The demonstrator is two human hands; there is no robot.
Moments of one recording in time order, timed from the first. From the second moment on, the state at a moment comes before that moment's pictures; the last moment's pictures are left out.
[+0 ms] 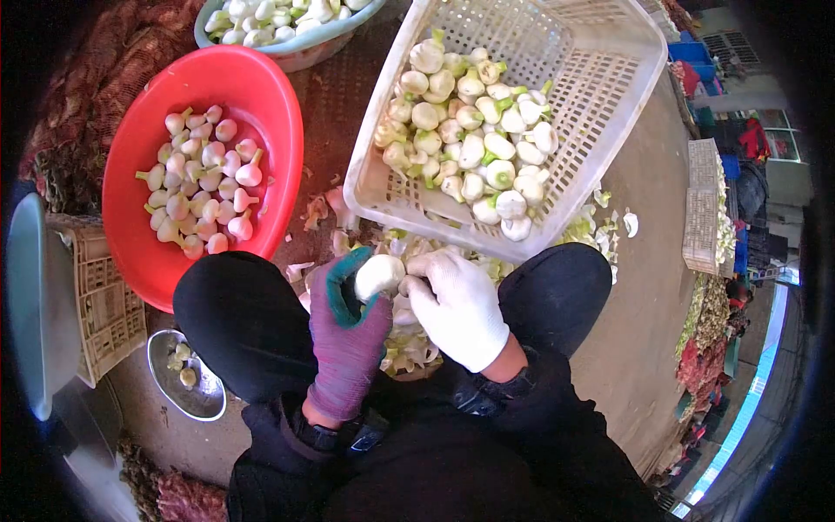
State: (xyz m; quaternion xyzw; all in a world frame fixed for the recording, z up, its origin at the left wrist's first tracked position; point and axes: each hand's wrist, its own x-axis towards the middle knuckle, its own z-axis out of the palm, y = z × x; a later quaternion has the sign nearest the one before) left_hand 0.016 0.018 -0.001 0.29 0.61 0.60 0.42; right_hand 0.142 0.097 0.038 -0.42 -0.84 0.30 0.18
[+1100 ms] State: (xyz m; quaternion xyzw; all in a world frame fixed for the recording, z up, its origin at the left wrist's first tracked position) left_hand -0.002 -0.002 0.012 0.21 0.56 0.62 0.50; right_hand 0.141 0.088 0.029 -0.48 -0.79 0.35 0.18
